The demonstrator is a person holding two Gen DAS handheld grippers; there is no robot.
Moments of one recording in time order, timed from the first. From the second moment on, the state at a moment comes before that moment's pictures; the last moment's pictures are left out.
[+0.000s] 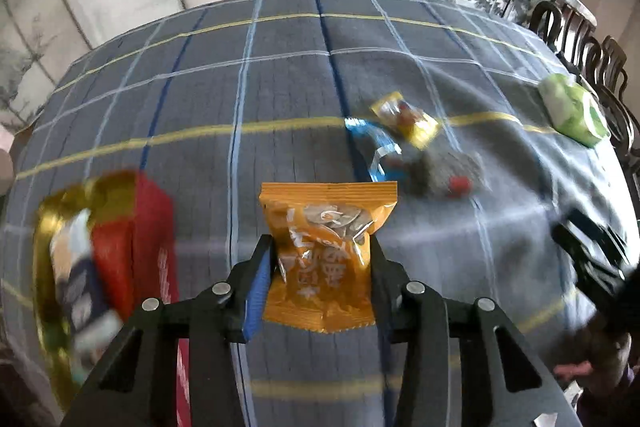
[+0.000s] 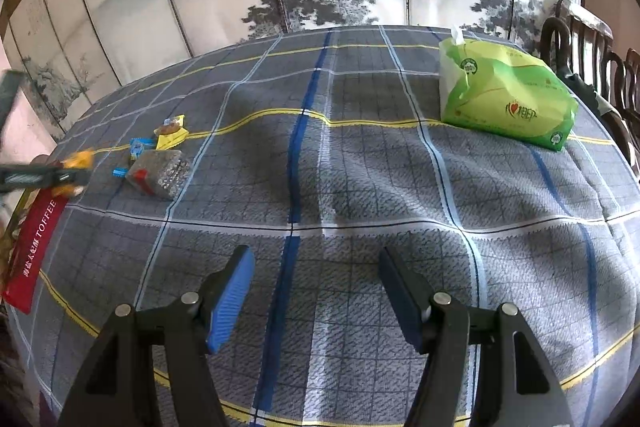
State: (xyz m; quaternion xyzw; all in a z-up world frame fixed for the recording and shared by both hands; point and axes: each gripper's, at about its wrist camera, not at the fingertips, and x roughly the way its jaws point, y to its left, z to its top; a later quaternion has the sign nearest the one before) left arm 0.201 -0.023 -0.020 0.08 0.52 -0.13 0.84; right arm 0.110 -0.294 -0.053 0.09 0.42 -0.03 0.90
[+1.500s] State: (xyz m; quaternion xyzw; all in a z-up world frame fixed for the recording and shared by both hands) left arm 0.074 0.103 0.042 -0.01 0.45 -0.06 0.89; right arm 0.265 -0.117 -0.045 -0.01 0.48 0.16 0.86
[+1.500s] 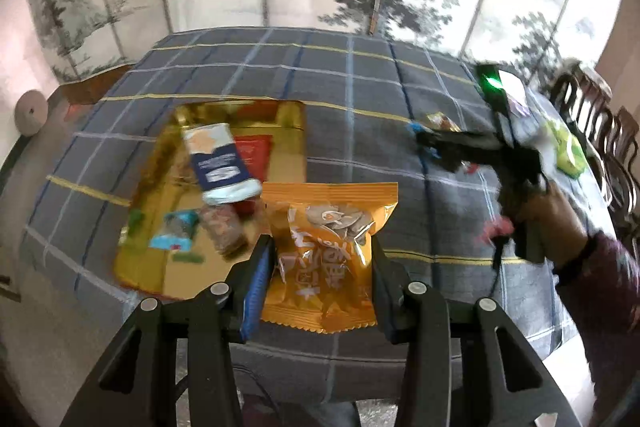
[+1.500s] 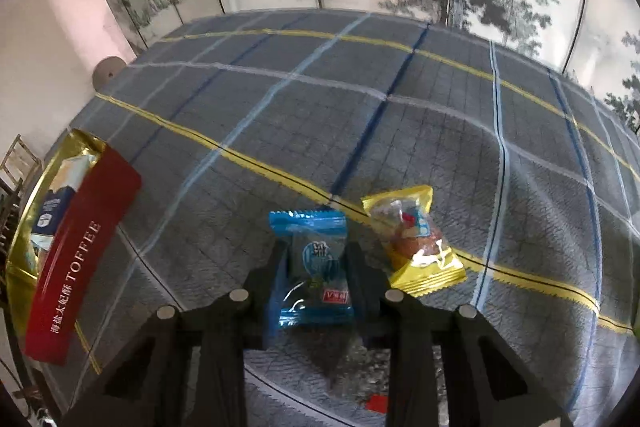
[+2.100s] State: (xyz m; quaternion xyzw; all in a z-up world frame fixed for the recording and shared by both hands) left arm 0.090 0.154 0.053 -0.01 0.43 -0.01 0.90; right arm 0.132 -0.101 -0.030 0.01 0.40 0.22 0.89
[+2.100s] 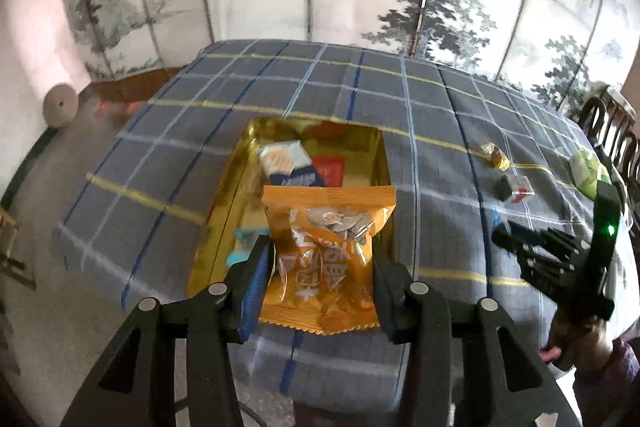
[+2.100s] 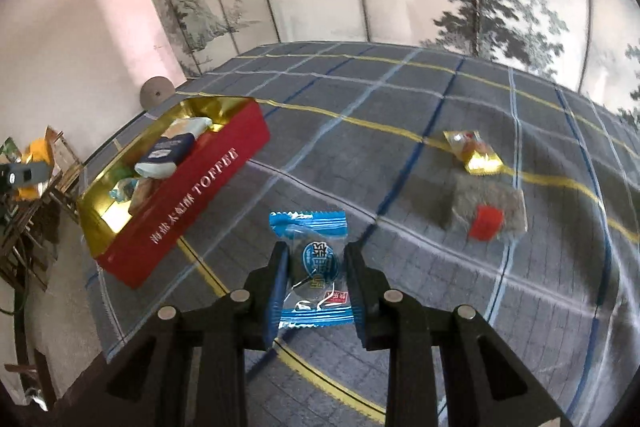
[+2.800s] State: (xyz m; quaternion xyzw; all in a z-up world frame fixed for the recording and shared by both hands) left arm 0.238 0.133 -0.010 0.02 0.47 -0.01 0.88; right arm 0.134 -0.106 -0.046 0.01 0.41 0.21 0.89
